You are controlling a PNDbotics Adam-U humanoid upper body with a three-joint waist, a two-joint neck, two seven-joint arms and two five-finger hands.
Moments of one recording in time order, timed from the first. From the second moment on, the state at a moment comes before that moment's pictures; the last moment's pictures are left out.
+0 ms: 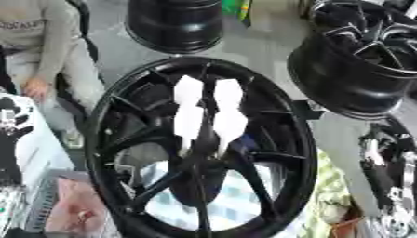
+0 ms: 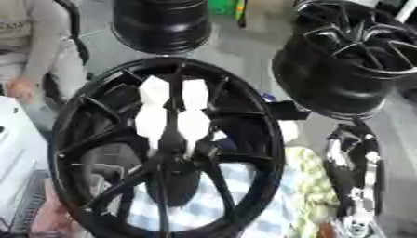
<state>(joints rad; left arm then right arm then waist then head) -0.11 0.25 0.18 -1.61 0.17 -0.04 0.35 -0.17 -0.37 0.19 -1.60 0.16 -0.28 -0.55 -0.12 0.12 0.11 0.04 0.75</state>
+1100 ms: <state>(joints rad) -0.10 0.25 0.18 -1.61 0.16 -0.04 0.34 -0.58 -0.80 0.38 -1.83 0.19 -0.12 0.39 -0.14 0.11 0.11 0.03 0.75</state>
